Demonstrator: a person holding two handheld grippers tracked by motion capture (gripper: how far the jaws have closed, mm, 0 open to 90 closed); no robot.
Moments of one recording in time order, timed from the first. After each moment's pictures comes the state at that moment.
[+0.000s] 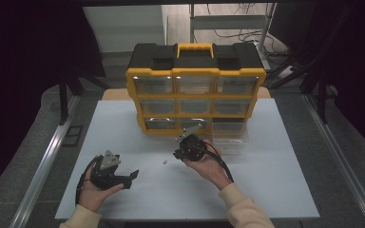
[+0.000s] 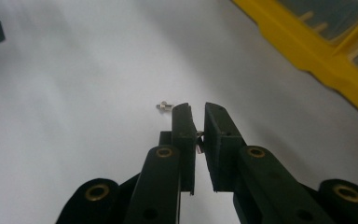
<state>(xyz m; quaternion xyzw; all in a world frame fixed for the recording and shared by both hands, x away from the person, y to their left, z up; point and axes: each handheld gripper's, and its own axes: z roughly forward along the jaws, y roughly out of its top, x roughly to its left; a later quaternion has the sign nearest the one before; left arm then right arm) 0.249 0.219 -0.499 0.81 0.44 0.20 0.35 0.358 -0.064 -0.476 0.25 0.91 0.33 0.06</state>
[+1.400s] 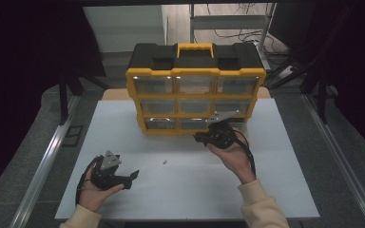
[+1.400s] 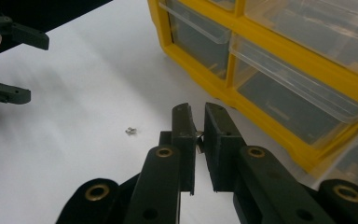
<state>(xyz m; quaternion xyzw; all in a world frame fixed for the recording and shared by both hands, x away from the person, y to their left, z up) 0.249 0.218 -0.500 0.81 0.43 0.20 0.35 0.363 -0.135 -0.415 0.29 0.86 0.41 0.10</state>
